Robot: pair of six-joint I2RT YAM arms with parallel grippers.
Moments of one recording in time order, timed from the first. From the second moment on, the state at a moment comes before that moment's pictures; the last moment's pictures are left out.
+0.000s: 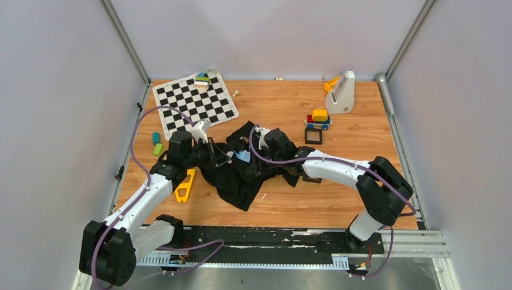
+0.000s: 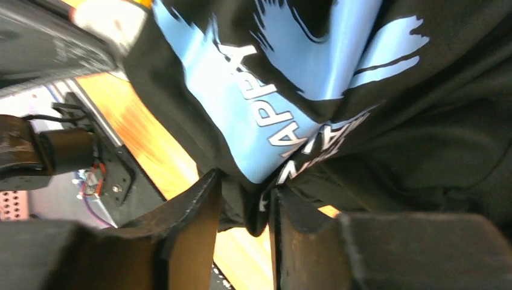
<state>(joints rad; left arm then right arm) -0.30 1.01 0.58 -0.12 0.46 -0.49 0.85 1.64 0.98 -0.07 -0.28 0.55</state>
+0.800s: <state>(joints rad) -0.29 0.97 0.65 -0.17 0.70 -0.59 0.74 1.40 0.86 0.22 -0.44 0.64</state>
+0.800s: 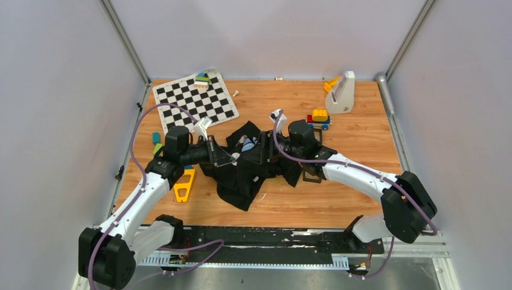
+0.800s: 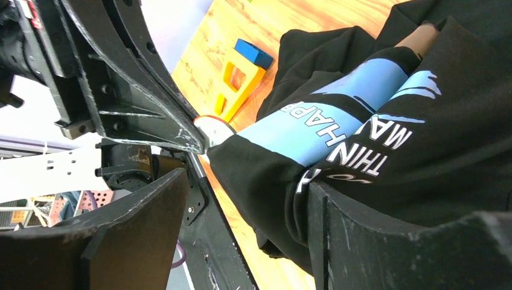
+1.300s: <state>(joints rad) -0.29 1.10 0.85 -0.65 0.61 -0.45 0.77 1.46 0.84 0.22 -0.43 0.64</state>
